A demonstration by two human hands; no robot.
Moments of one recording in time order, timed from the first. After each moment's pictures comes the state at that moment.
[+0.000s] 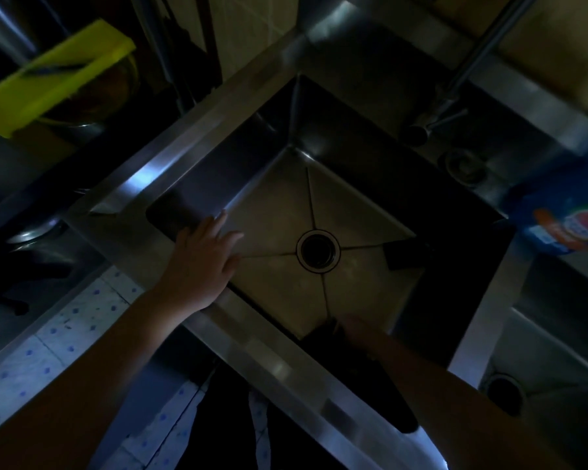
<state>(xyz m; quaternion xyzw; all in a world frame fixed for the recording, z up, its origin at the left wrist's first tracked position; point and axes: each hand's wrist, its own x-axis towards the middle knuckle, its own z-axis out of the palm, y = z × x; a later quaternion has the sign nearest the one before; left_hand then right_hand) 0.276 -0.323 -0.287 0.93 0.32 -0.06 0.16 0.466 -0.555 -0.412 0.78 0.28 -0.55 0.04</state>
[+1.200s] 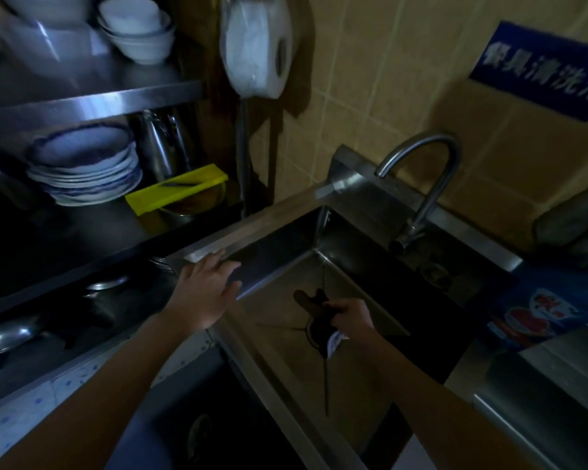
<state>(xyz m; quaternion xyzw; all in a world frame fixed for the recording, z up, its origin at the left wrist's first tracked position) 0.213 -0.367 -0.170 0.88 0.45 0.04 0.15 0.465 -0.489 -0.239 0.84 0.30 -0.36 -0.28</state>
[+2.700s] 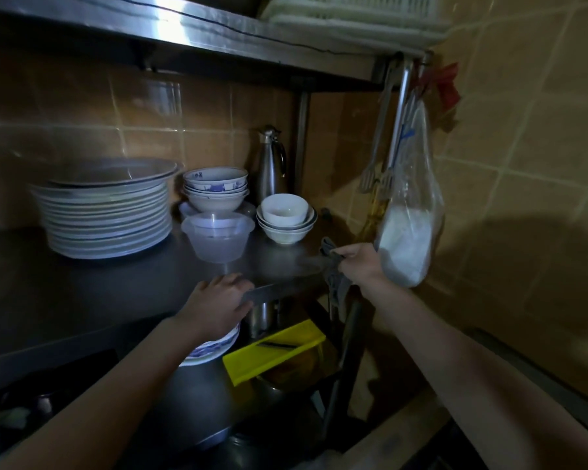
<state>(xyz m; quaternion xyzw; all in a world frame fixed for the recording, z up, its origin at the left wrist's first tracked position) 0.057 -0.032 0.011 0.87 0.48 0.10 0.00 0.323 -0.030 0.041 0.73 0.47 -0.23 -0.44</state>
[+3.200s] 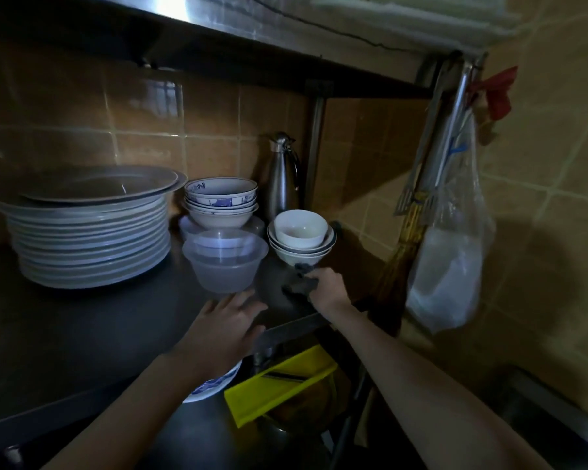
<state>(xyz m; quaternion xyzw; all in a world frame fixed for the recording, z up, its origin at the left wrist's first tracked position) 0.046 0.039 -0.005 0.89 0.43 0.15 0.00 0.266 0.082 -0.004 0.75 0.57 -0.11 -0.31</state>
